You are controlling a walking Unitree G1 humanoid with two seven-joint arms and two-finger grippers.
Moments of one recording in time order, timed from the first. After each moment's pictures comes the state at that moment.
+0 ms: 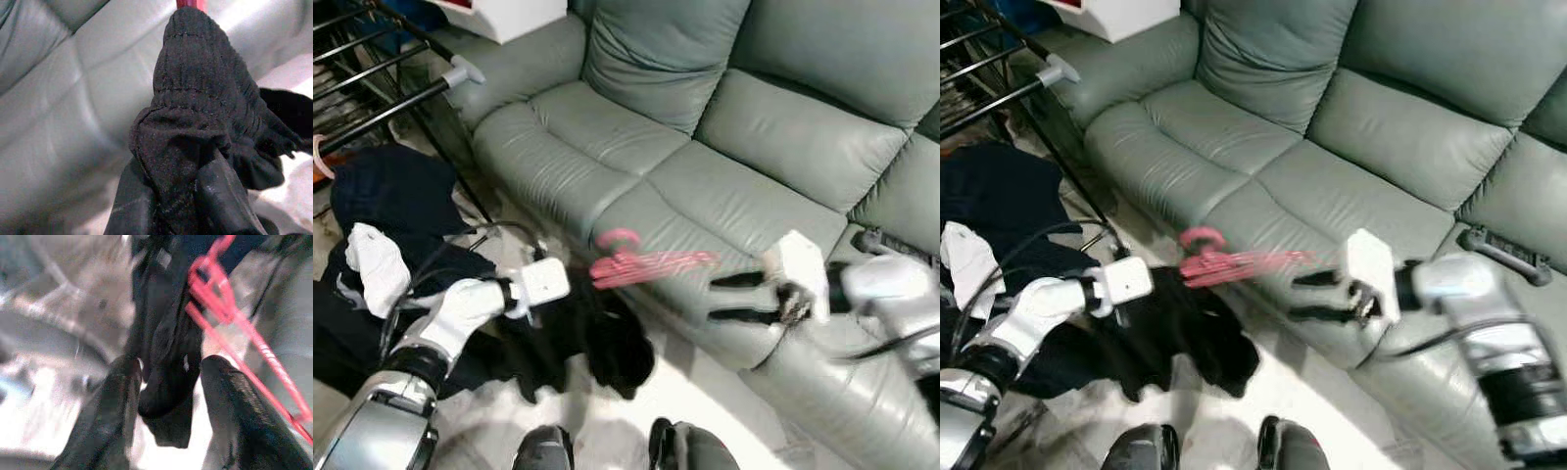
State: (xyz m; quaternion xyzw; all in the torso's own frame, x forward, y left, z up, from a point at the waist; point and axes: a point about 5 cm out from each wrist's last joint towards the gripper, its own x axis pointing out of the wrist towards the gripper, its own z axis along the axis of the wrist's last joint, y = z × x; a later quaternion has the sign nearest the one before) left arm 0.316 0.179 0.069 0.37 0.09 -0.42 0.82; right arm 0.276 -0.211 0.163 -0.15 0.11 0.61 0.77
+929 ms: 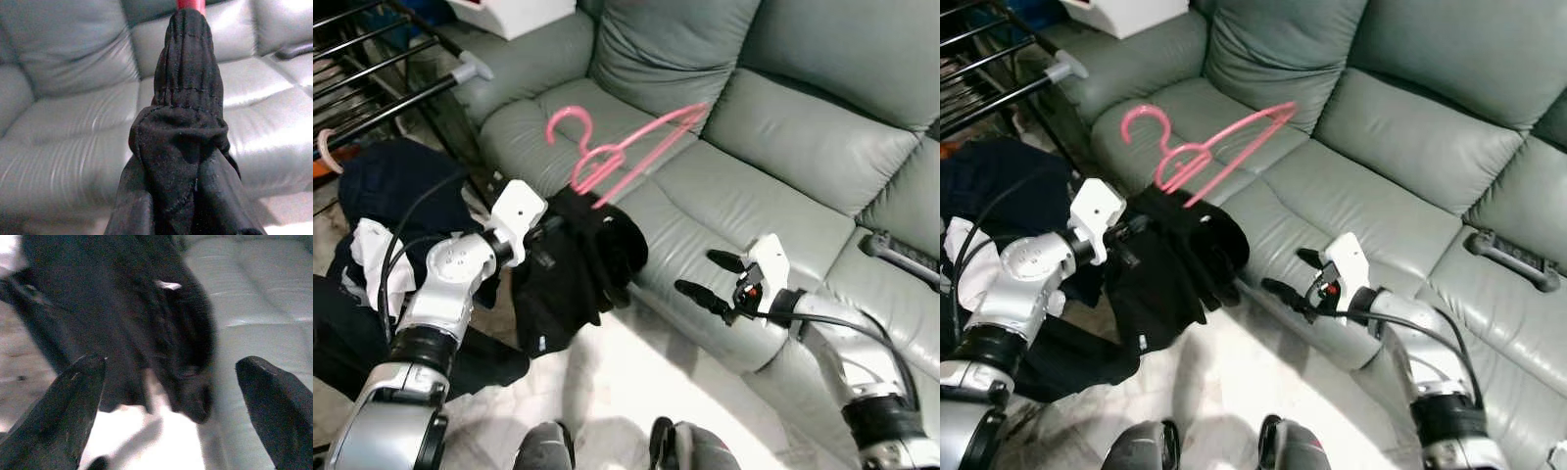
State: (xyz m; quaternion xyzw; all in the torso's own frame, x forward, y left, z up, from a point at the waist) left arm 0.336 0.168 0.142 0.18 -0.01 -0.38 0.91; right arm 0.290 -0.189 0.087 -0.04 0.11 0.36 0.93
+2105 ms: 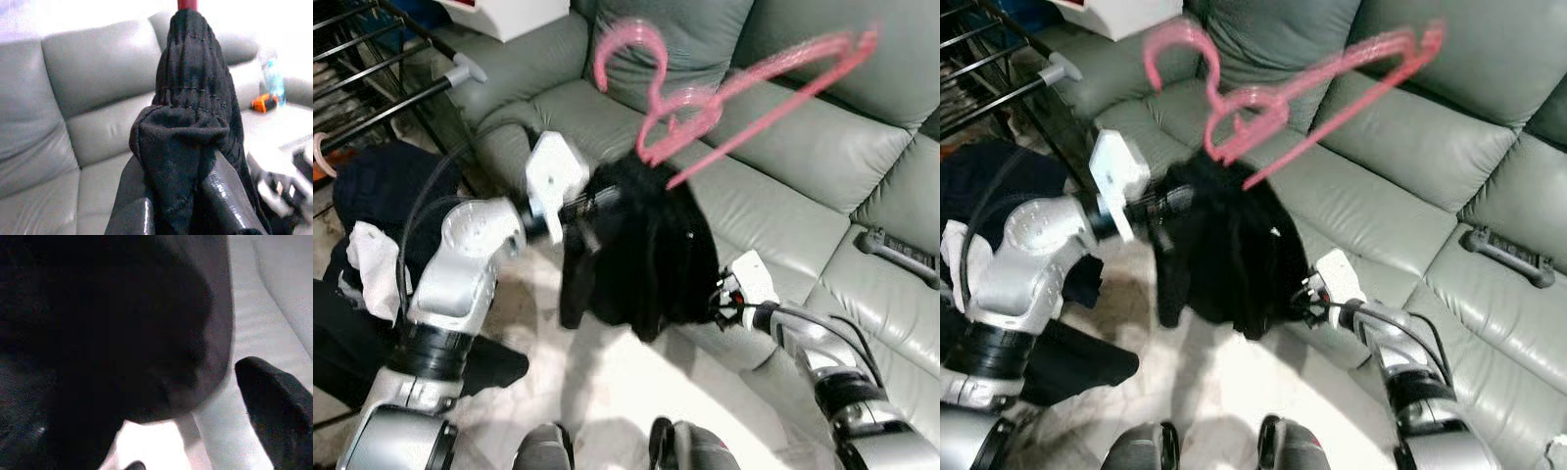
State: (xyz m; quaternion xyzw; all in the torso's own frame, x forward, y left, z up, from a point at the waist) left arm 0.312 0.107 0.224 0.10 -0.12 -0.50 0.85; right arm 0.302 -0.197 0.031 -0.10 0.24 0.25 0.93
